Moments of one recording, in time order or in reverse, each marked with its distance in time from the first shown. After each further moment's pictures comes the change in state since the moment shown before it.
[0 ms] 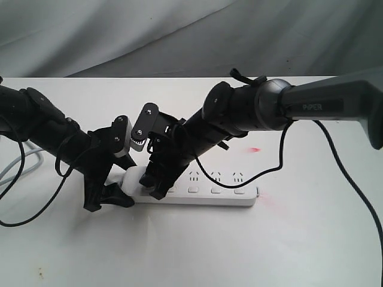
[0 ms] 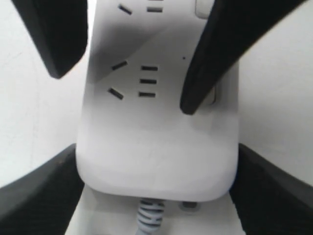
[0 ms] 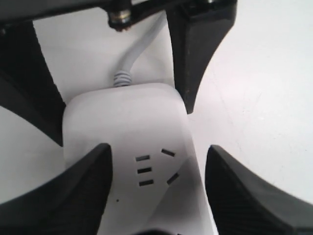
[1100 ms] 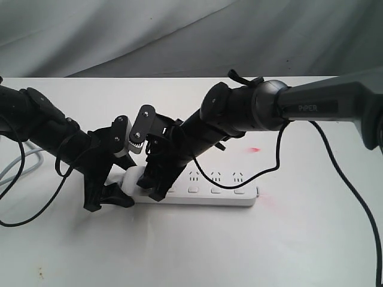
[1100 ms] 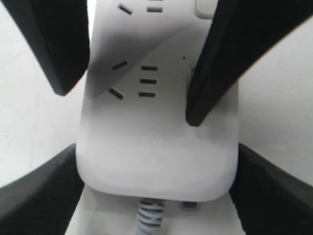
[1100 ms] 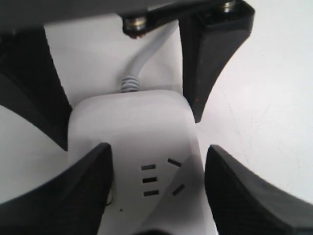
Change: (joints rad) left arm 0.000 0.000 0.000 0.000 0.000 0.000; right arm 0.000 0.023 -0.010 0.017 0.020 -0.051
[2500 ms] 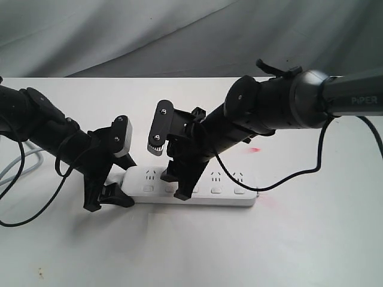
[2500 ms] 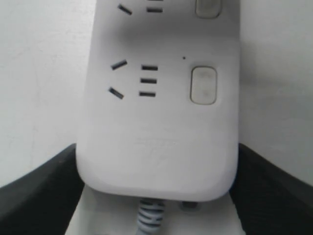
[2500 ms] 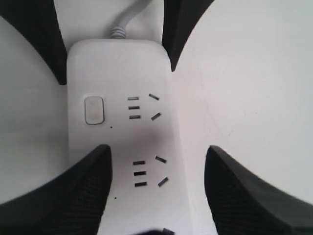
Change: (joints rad) left arm 0.000 0.000 0.000 0.000 0.000 0.000; right arm -0.016 -0.184 0.170 -0.089 -0.102 -0.043
